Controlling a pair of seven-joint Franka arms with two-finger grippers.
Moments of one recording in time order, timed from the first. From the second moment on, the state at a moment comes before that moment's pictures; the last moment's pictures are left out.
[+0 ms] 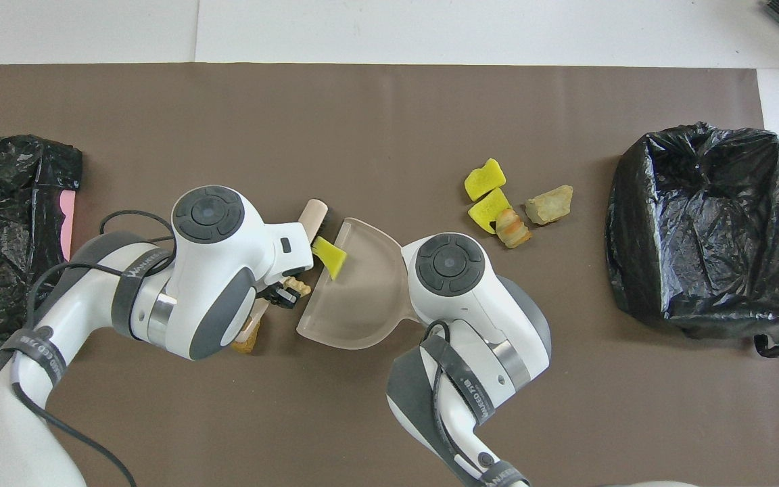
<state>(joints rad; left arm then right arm) -0.42 0.17 -0.08 -2.03 -0.04 2.01 0.10 0.49 0.21 0.10 -1.97 0.00 1.98 -0.52</state>
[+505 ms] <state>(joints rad) -0.47 0.11 -0.06 -1.97 -0.21 1.87 0.00 0.49 0.21 0.10 -1.97 0.00 1.98 -0.52</state>
